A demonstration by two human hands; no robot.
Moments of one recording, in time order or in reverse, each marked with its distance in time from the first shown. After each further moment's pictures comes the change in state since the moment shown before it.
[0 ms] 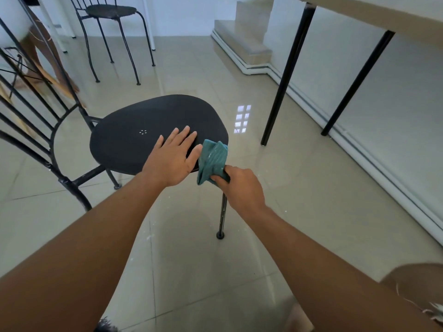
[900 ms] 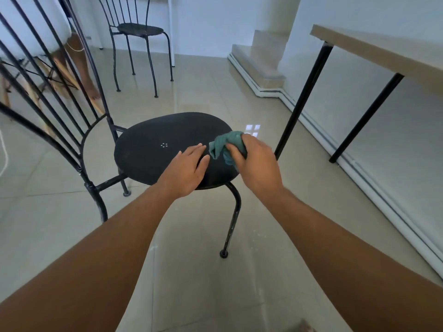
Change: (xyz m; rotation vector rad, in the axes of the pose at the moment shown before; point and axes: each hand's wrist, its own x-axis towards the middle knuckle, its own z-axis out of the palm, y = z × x) left_hand -0.004 -0.014 -0.006 -0.313 0.105 -0.017; right_hand 0.060 -0.043 -0.062 0.073 0.282 -0.291
